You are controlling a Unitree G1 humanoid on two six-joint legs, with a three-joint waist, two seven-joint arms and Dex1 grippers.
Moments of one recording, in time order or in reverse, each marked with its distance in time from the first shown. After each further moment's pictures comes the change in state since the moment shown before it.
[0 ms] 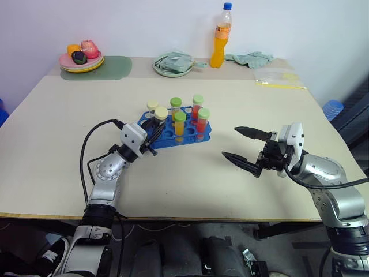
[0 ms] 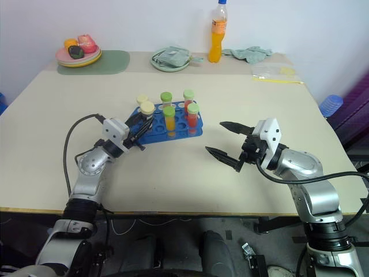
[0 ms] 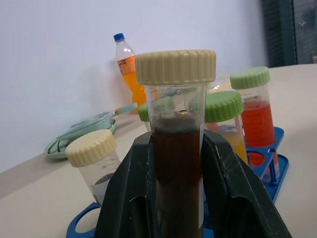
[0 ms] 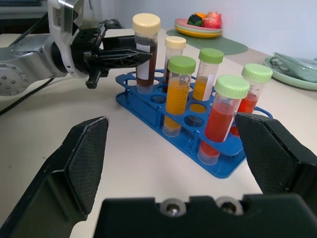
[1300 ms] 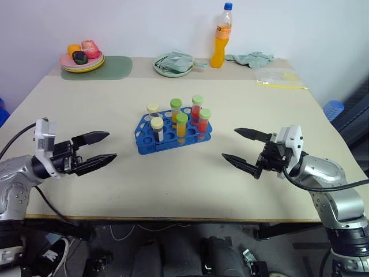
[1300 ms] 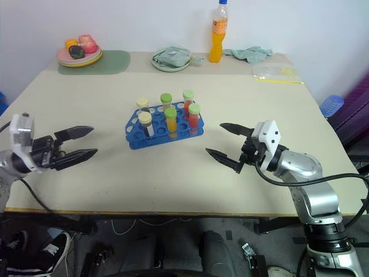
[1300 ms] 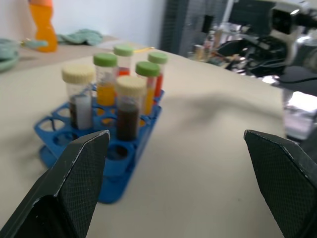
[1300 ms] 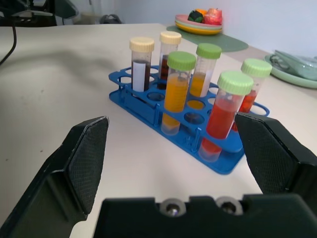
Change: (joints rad) left arm 0.219 0.569 0.303 -0.185 -0.653 0.734 -0.785; right arm 0.024 0.001 0.003 -0.002 -0.022 -0.020 0.004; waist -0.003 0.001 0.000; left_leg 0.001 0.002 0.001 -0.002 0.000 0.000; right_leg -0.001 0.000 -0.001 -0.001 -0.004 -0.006
